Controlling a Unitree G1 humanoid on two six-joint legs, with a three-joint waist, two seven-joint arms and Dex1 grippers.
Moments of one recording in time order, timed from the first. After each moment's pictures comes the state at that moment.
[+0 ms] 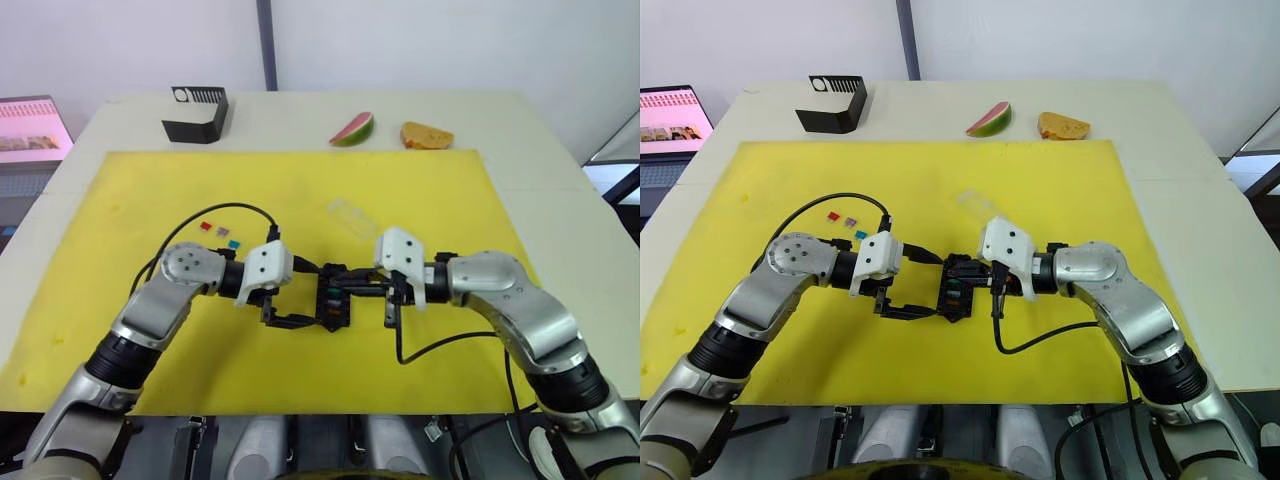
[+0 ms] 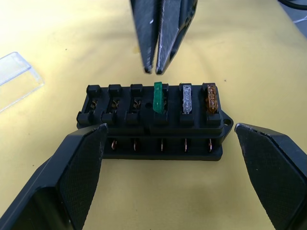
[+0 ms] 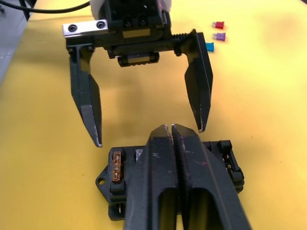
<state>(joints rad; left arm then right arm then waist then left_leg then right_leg) -0.46 0.63 -0.30 -0.12 -0.26 0.25 -1.22 -0.39 -0.63 0.23 -0.43 0.35 0.61 0.95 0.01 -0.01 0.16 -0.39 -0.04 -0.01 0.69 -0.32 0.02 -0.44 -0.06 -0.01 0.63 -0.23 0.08</state>
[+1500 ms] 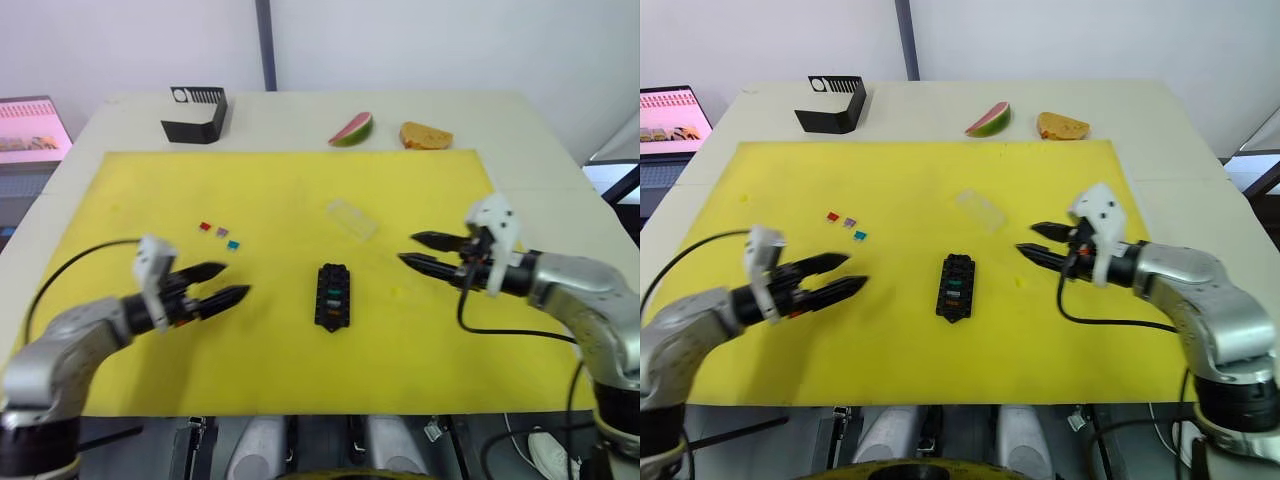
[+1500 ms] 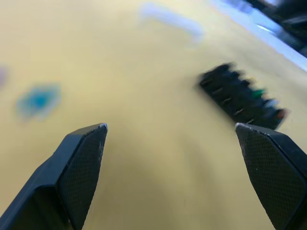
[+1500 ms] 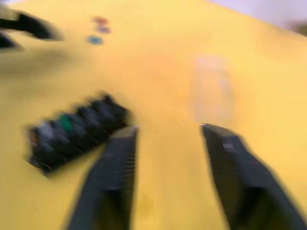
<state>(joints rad) 0.06 0.66 0.45 -0.33 -0.77 0.88 -0.85 -0.21 -0.78 -0.26 -0.43 0.56 0.83 0.80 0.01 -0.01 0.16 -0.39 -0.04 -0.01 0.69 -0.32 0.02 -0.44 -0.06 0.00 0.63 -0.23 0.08</state>
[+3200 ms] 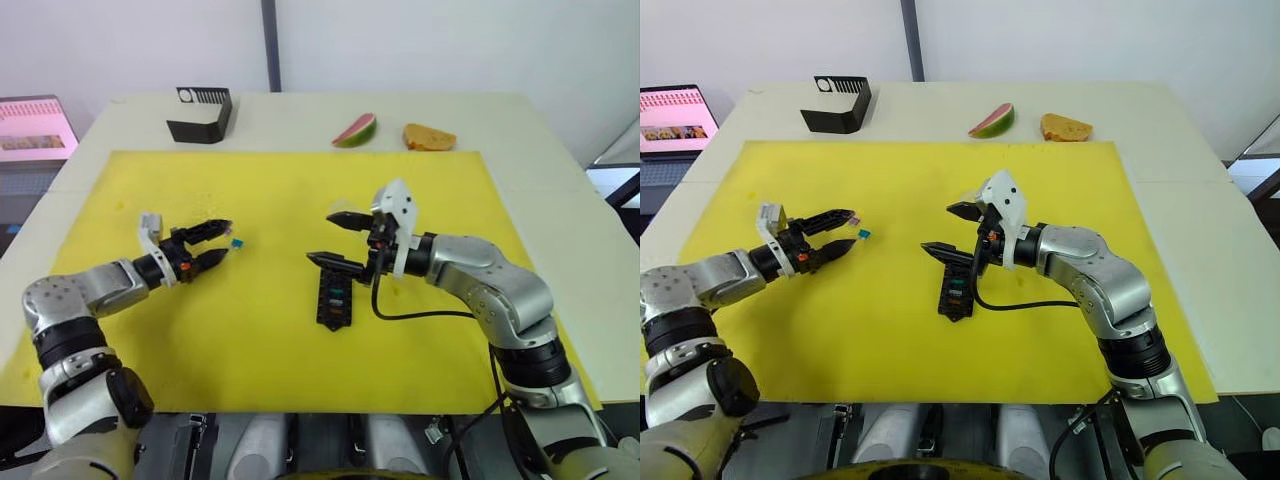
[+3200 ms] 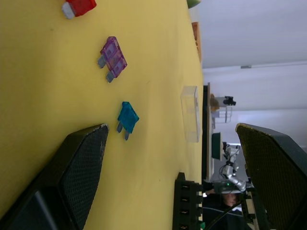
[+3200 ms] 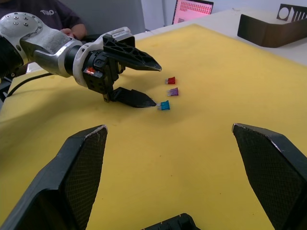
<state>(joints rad) -0.61 0.48 0.68 0.51 -1.10 1.48 -0.29 -0.51 -0.46 0.14 -0.33 0.53 0.73 0.73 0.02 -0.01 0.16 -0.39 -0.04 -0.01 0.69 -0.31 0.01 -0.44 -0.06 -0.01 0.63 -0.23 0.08</state>
